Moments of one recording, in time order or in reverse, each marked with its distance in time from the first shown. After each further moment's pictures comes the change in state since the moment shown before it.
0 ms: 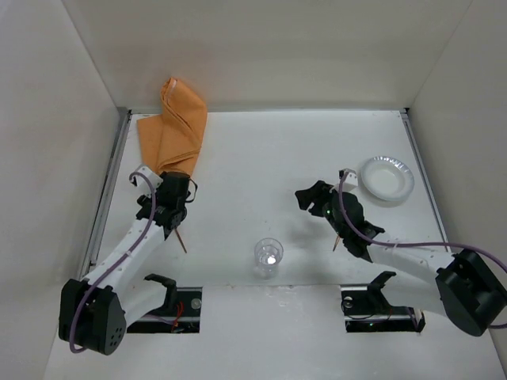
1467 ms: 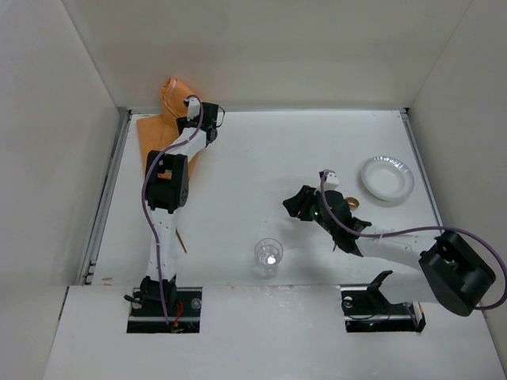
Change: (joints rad) left arm 0.076 1.336 1.244 0.081 -0.025 0.658; right arm 0.055 0.152 0.057 0.000 -0.124 -0.008
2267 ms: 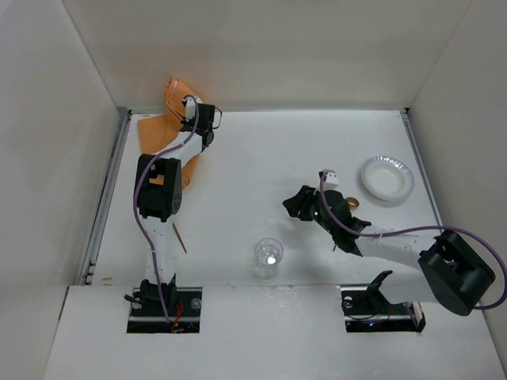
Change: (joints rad) left arm -0.001 -0.155 -0.195 0.116 0.127 -0.018; right arm 0.002 0.010 0.004 0.000 -0.003 -0.011
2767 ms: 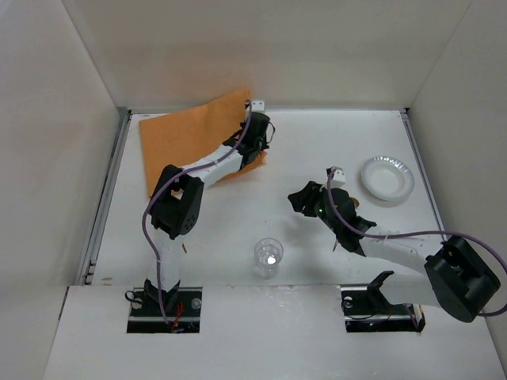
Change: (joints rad) left arm -0.327 -0.138 -0.097 0.163 0.212 -0.032; right arm -0.034 -0.042 -0.003 -0.001 0.031 0.000
